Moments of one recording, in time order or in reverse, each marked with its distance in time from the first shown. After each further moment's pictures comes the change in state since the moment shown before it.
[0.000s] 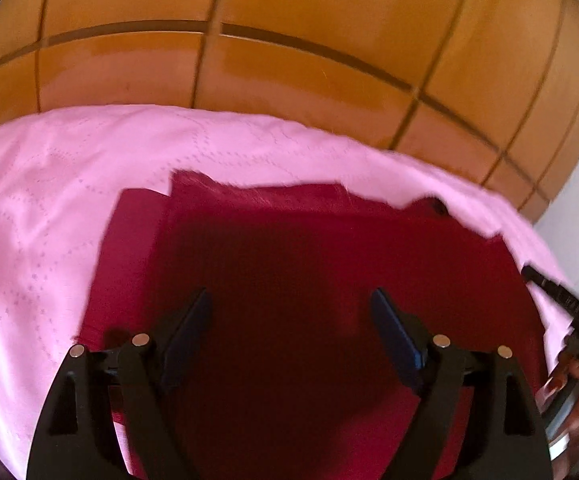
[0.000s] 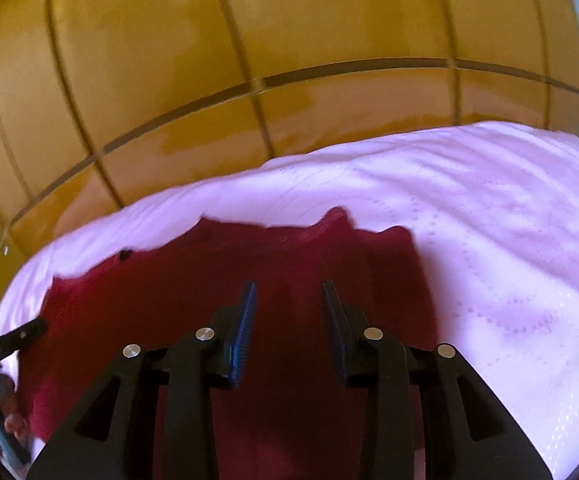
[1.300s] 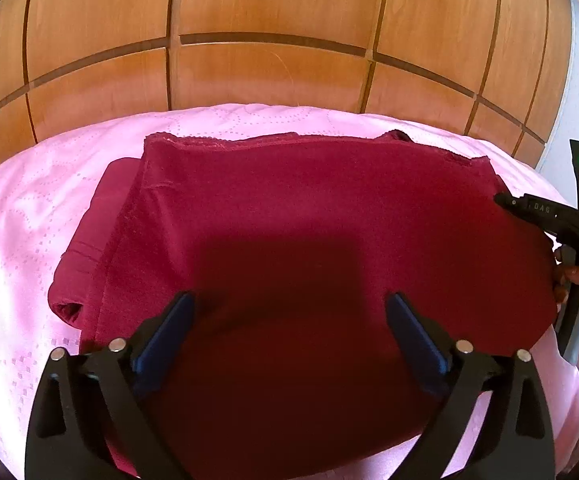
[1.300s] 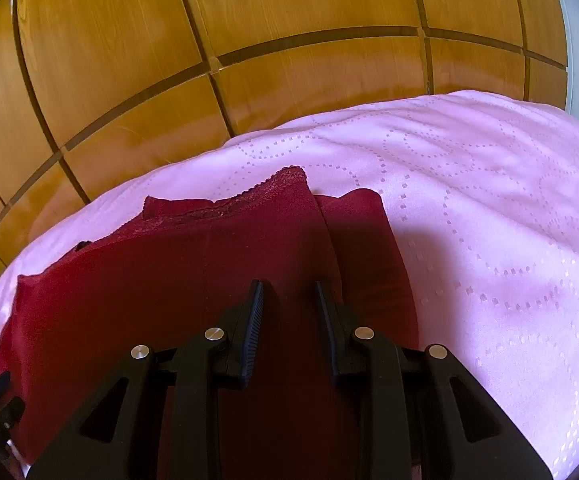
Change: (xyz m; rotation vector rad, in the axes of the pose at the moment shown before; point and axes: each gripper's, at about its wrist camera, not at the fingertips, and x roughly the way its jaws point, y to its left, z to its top) left arm -0.030 -0.036 -0.059 0.162 -0.022 0.042; right arm 0.024 -0.029 -0.016 0.097 0.032 -0.076
